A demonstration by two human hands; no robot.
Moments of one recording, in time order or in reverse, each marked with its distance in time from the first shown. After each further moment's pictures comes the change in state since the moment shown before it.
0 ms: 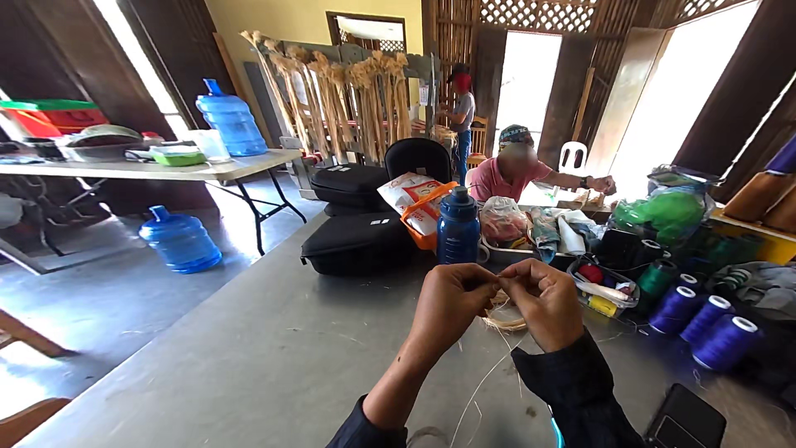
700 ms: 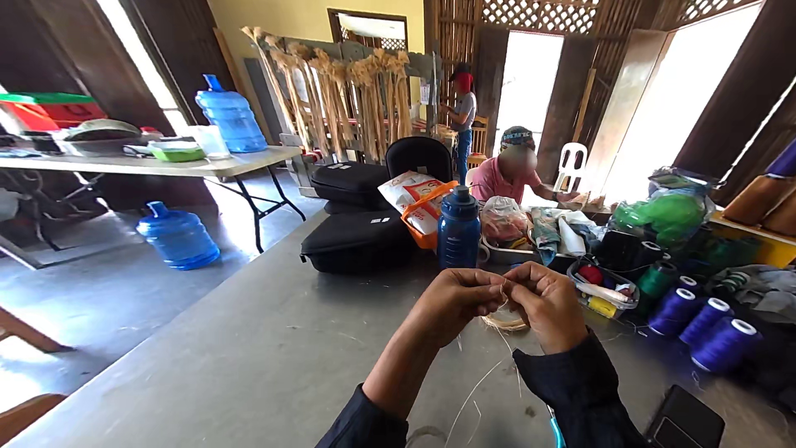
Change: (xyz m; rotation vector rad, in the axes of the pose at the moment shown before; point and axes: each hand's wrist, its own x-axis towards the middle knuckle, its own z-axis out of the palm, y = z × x) left_hand 0.007 -0.008 -0.008 -0.674 -0.272 -0.314; right_hand -0.001 -0.011 0.001 0.236 -0.027 0.218
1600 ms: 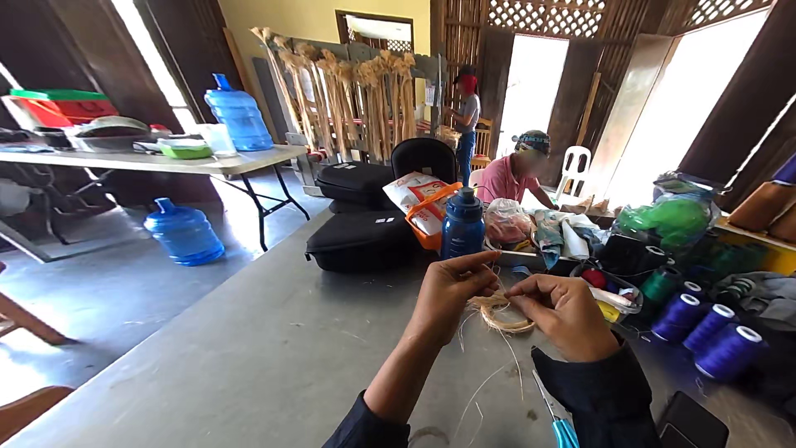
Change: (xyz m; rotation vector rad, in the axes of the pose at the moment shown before) left_hand 0.001 -0.001 0.003 0.224 0.251 0.283; right_hand -0.001 -0.006 -0.024 -0.305 -0.188 -0.176
